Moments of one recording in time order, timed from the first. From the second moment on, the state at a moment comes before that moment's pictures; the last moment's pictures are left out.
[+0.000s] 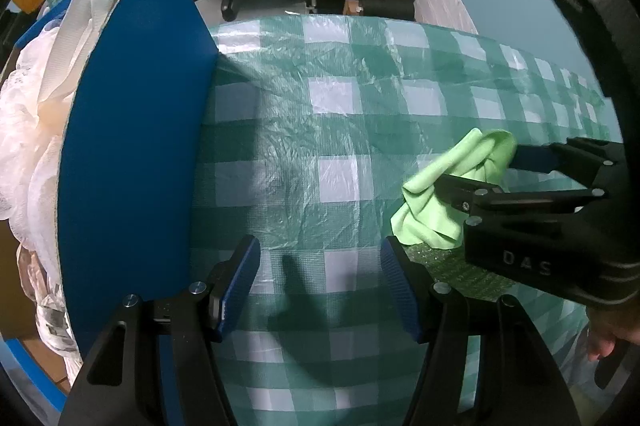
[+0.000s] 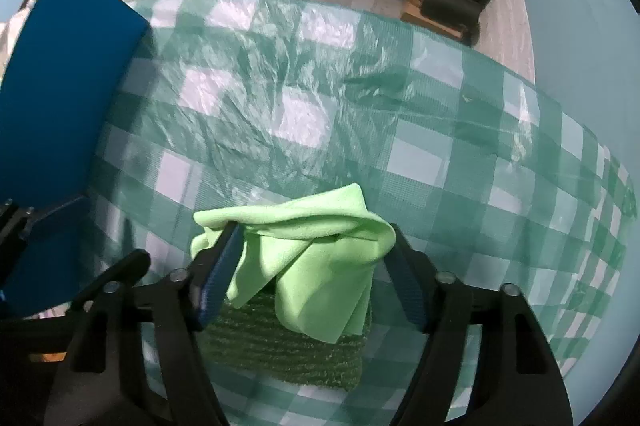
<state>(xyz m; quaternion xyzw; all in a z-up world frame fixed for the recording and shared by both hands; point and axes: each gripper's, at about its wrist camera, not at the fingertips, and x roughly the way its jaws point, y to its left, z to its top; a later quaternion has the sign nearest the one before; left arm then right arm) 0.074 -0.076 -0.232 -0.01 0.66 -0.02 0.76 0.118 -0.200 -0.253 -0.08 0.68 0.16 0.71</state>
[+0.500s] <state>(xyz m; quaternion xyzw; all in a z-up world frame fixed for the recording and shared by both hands) 0.074 -0.078 -0.229 -0.01 0.65 -0.04 0.76 0.109 -0.221 -0.235 -0.06 0.66 0.15 0.74</state>
